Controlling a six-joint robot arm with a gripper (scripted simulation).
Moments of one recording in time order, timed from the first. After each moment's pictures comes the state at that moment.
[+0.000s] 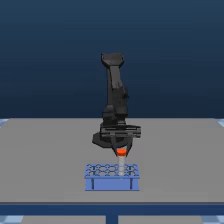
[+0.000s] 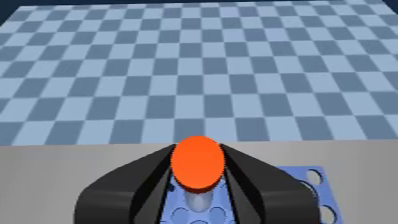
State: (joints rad) arm 0.14 -0.16 0.81 0.81 -0.18 -0.72
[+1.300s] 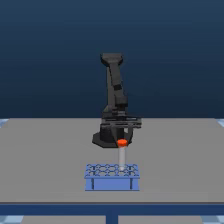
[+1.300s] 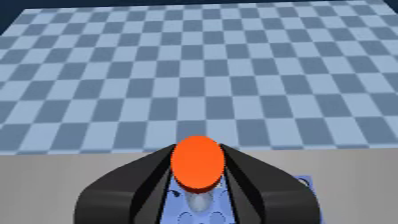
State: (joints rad) arm 0.14 -0.24 0.74 1.84 -0.13 -1.74
